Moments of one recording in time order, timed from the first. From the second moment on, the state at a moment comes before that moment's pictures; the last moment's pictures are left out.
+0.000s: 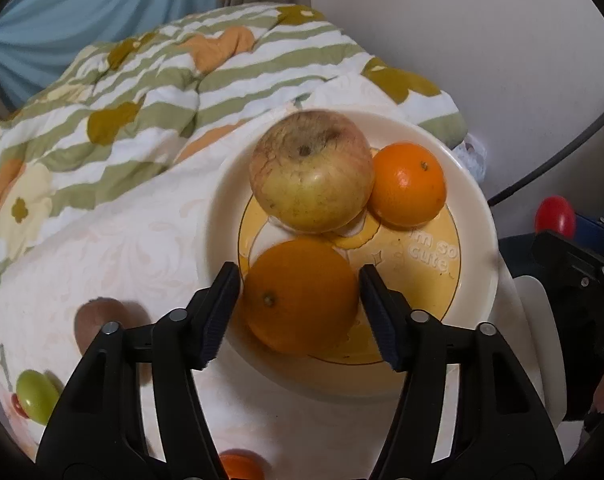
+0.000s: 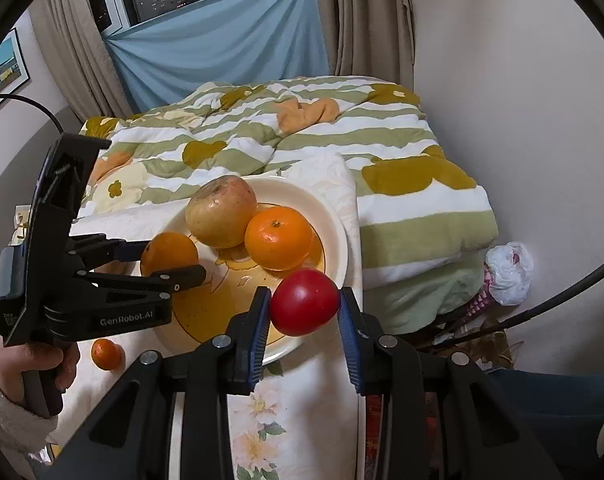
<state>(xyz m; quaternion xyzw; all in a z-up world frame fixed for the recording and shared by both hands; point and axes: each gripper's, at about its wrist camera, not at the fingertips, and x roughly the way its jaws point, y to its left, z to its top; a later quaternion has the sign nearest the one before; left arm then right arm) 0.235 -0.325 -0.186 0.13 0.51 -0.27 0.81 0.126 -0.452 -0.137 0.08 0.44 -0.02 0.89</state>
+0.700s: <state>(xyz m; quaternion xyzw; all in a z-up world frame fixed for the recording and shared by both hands) 0.200 -0.257 -0.137 0.13 0.47 -0.18 0.85 0.138 -0.434 -0.149 0.05 0.45 0.07 0.89</state>
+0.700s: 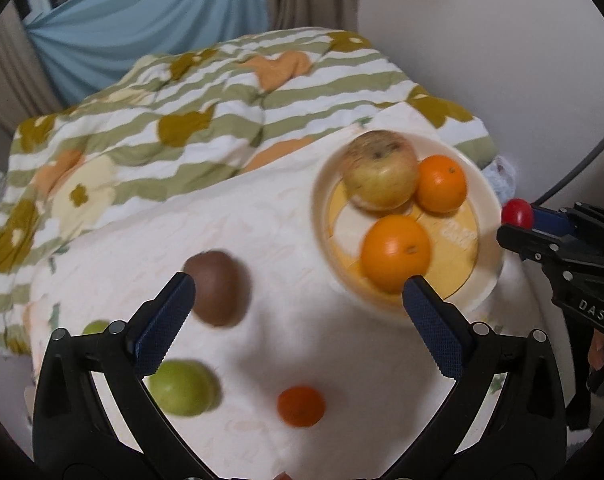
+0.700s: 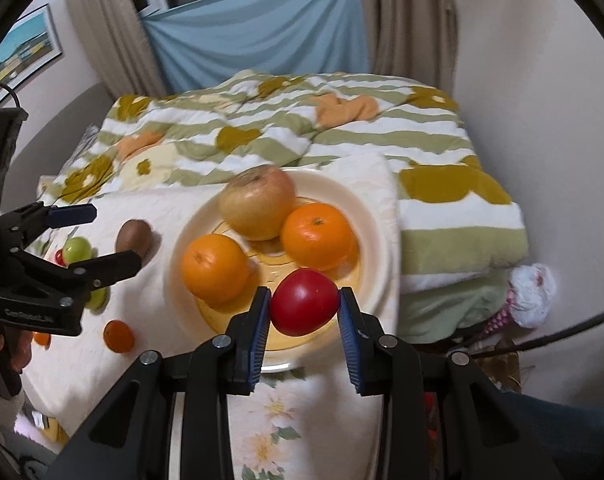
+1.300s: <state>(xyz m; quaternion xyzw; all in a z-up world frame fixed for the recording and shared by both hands) 0.170 -0.214 -0.151 0.11 0.50 -0.11 0.85 0.162 -0.407 -0.181 -0.02 0.46 0.12 0.88</state>
